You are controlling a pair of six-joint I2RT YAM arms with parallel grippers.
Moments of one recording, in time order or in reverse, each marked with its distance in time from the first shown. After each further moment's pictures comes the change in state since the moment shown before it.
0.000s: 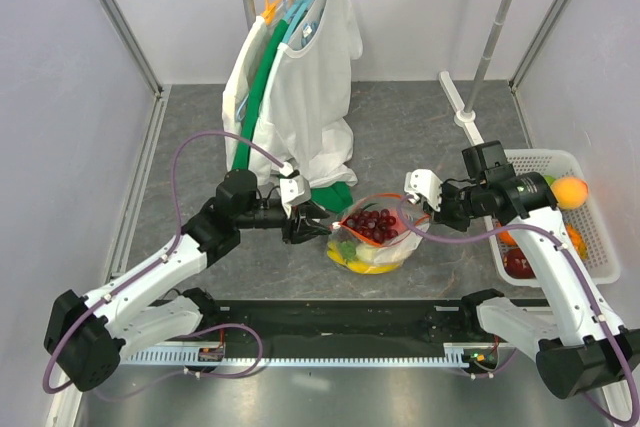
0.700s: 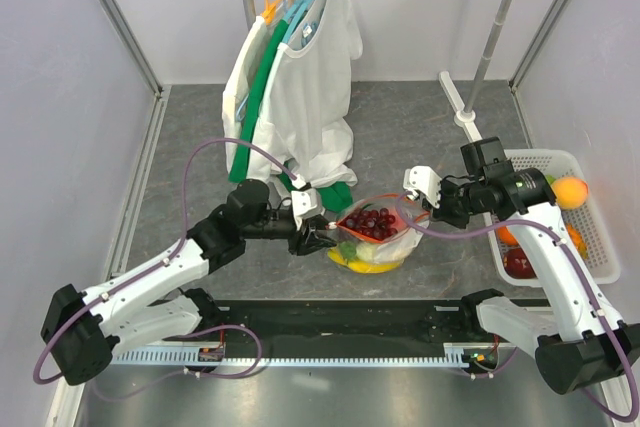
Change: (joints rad) left arm -0.110 -0.019 -0.013 -0.056 -0.091 0.010; right arm 0.000 0.025 0.019 -0.002 0.010 0.005
